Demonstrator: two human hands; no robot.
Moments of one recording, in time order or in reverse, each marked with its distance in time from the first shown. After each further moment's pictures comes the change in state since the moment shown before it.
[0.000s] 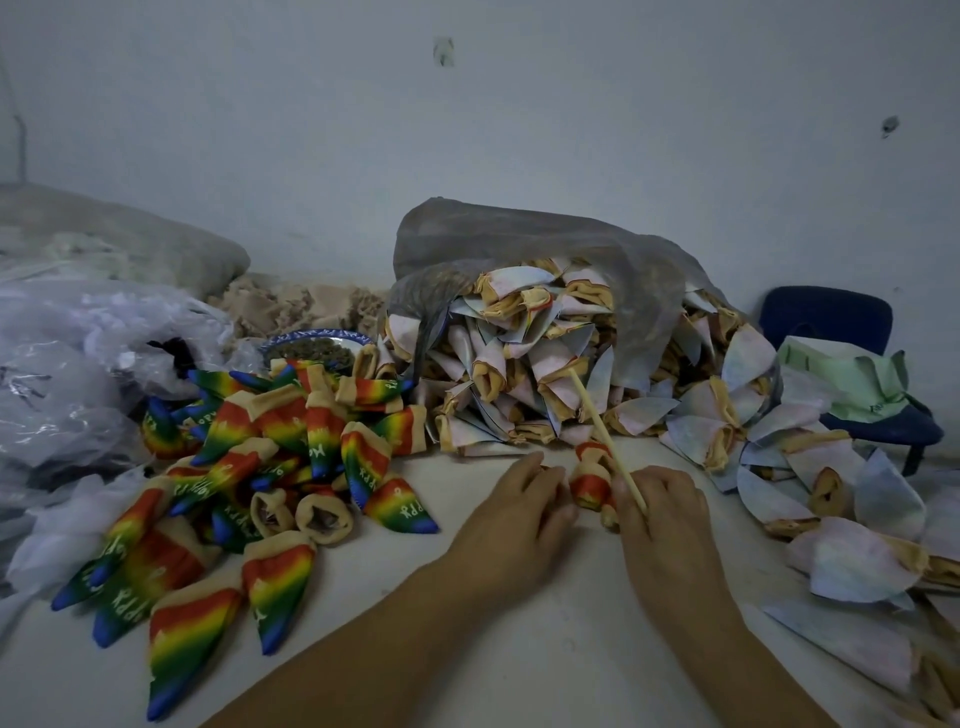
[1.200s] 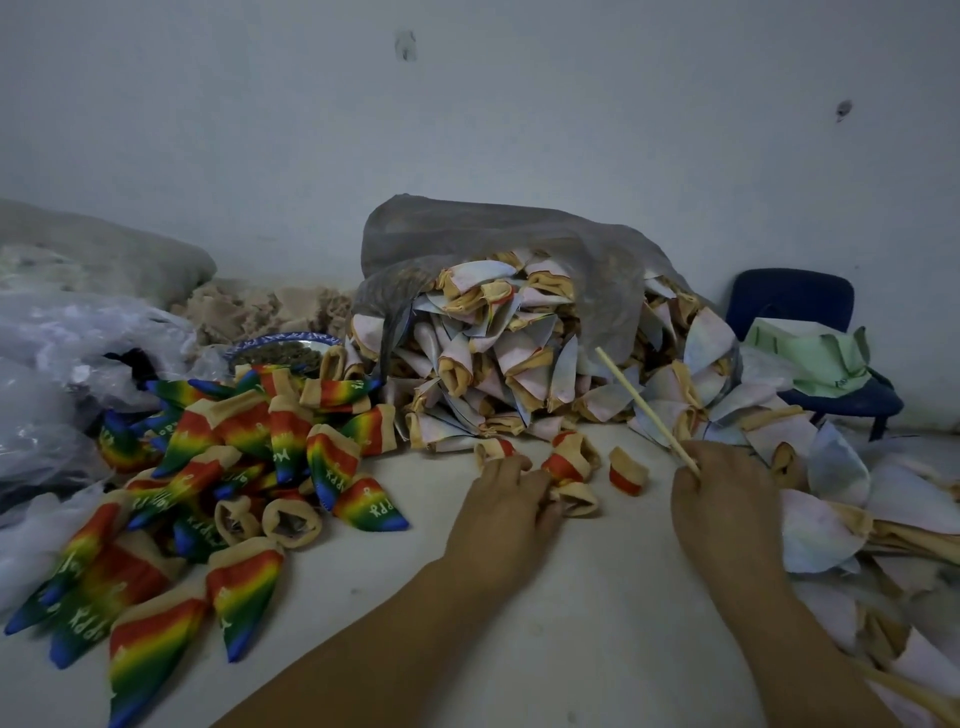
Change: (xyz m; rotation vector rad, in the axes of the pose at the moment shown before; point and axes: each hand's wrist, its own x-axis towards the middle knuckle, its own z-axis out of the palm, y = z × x) left_hand 0.011 0.015 0.018 0.212 0.124 0.092; right_hand 0.019 0.038 -0.046 -0.296 0.055 0.240
